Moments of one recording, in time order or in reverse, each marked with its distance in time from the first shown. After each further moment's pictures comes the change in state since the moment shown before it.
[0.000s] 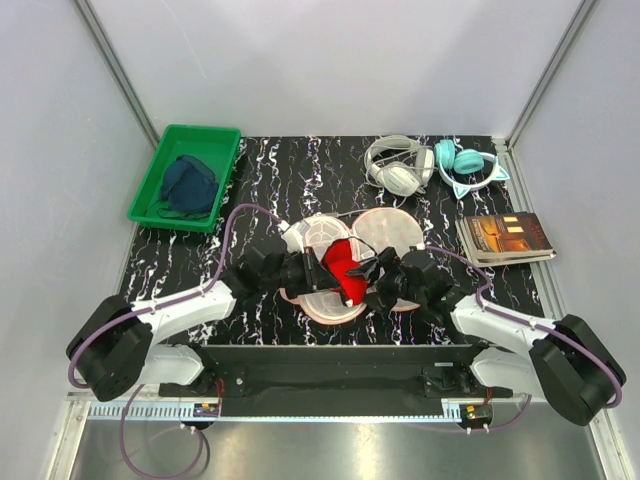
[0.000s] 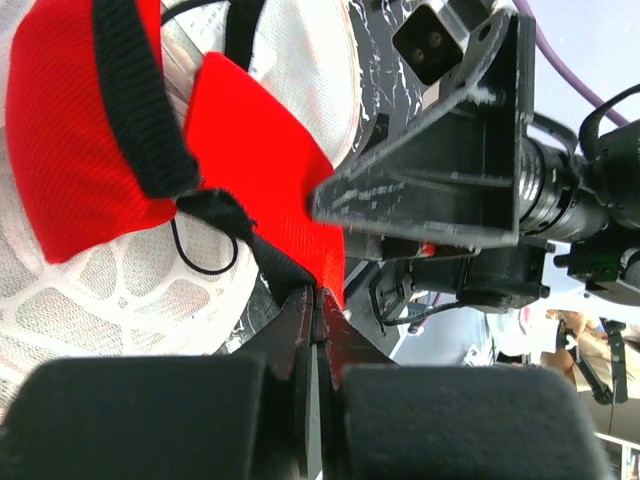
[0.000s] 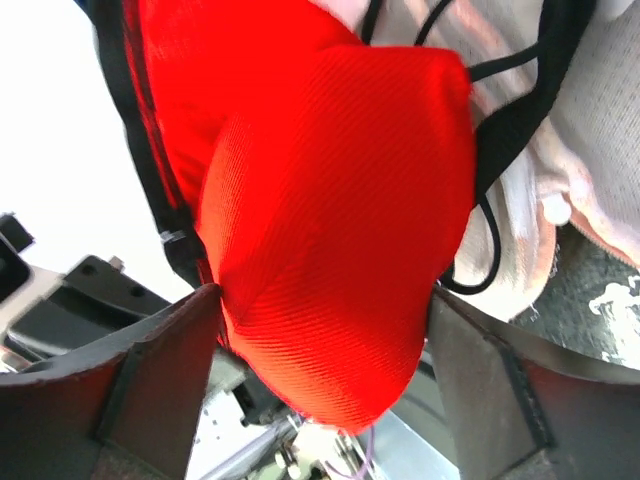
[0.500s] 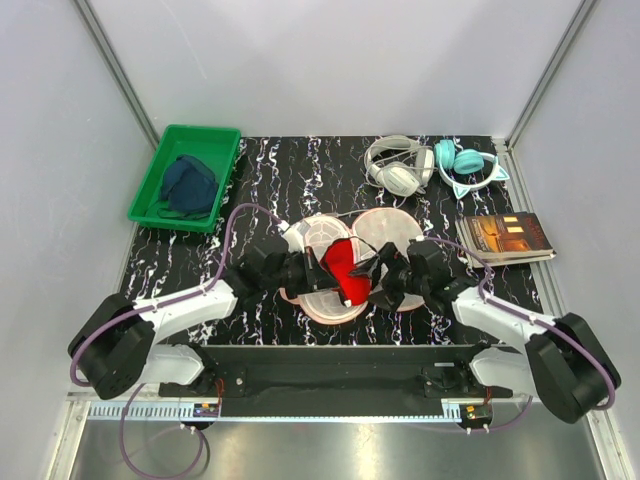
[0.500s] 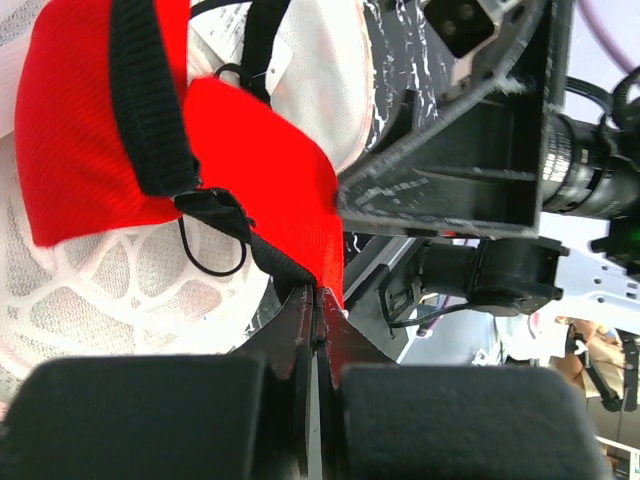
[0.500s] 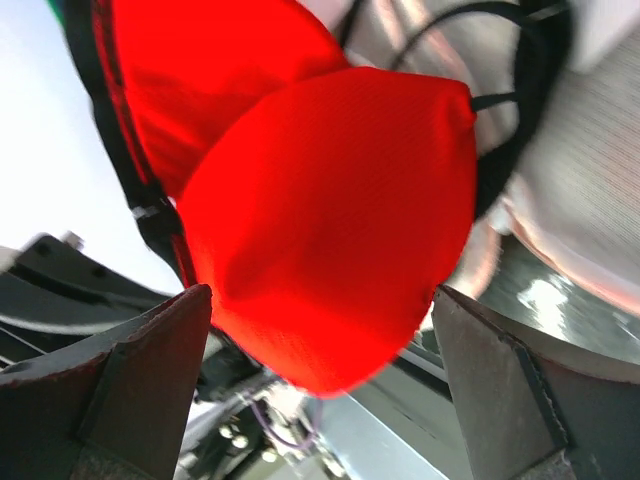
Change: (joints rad) left arm 0.000 0.014 0.008 -0.016 -0.014 0.013; right arm -0.105 0.000 0.057 -0.148 -0.127 -0.203
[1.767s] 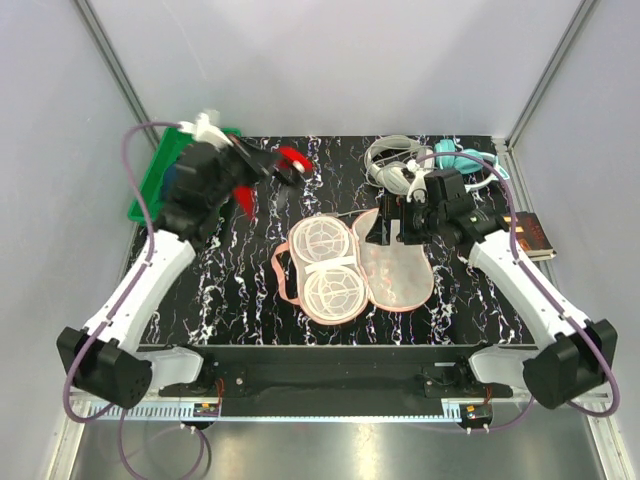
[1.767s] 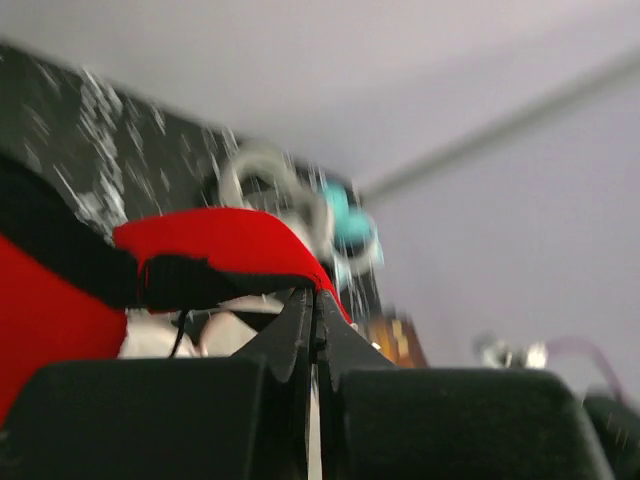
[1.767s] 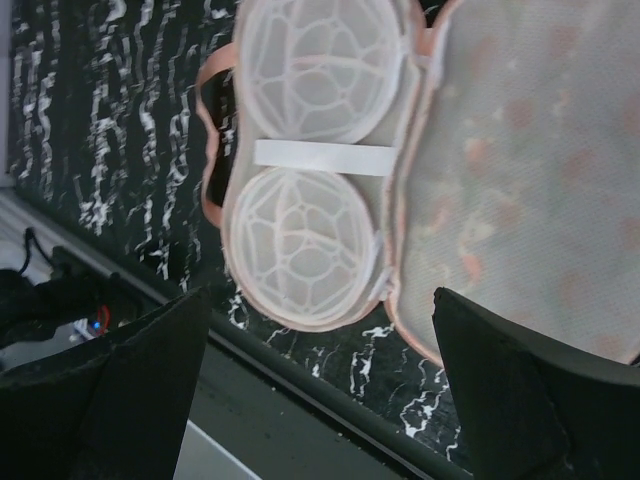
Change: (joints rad) left arm 0.499 -0.015 0.688 -0.297 -0.270 0.053; right arm -0.160 0.125 0.736 -0.729 0.032 -0.953
